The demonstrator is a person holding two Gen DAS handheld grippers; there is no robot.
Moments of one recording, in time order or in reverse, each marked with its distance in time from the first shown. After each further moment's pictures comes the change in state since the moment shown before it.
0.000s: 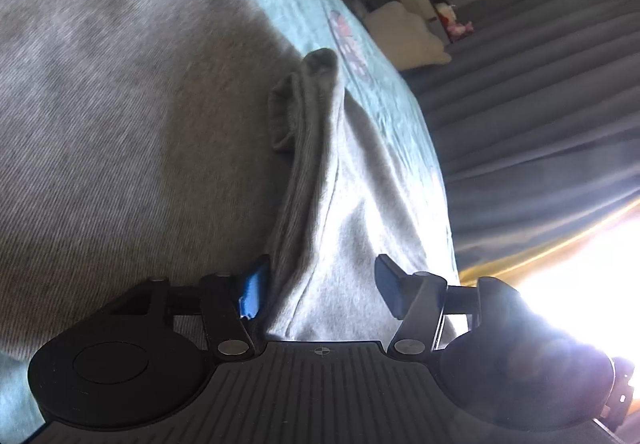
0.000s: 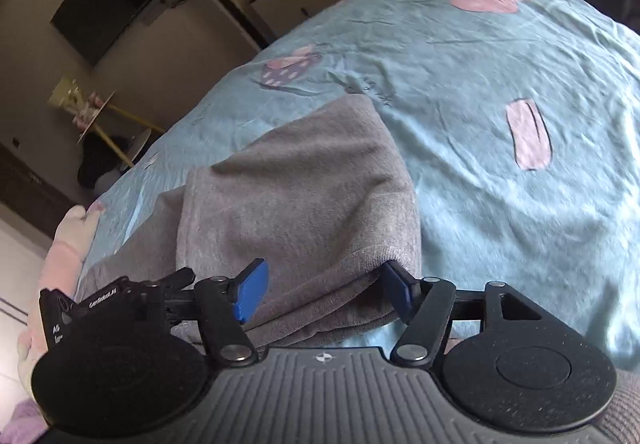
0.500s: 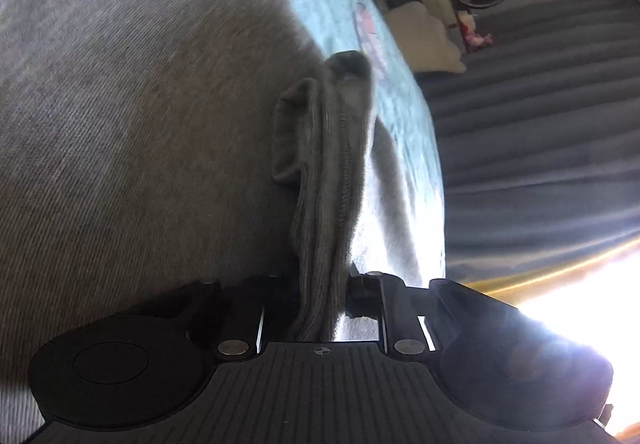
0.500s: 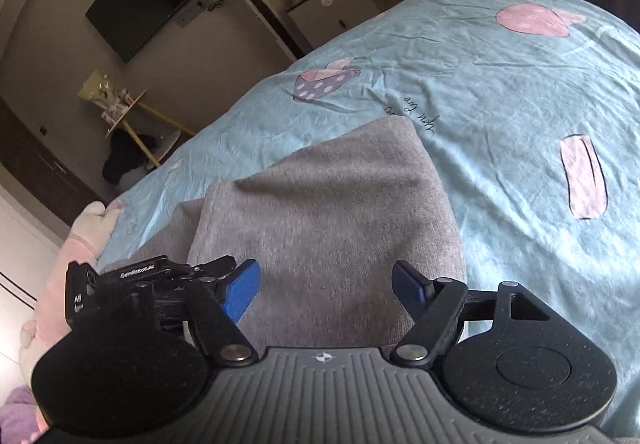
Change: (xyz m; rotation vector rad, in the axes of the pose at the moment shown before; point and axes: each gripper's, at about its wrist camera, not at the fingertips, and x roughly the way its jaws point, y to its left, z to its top) left arm 0.048 0.014 0.032 -0.149 0.051 -0.032; right arm 0.034 0.010 0.013 -0.113 -0.058 0.002
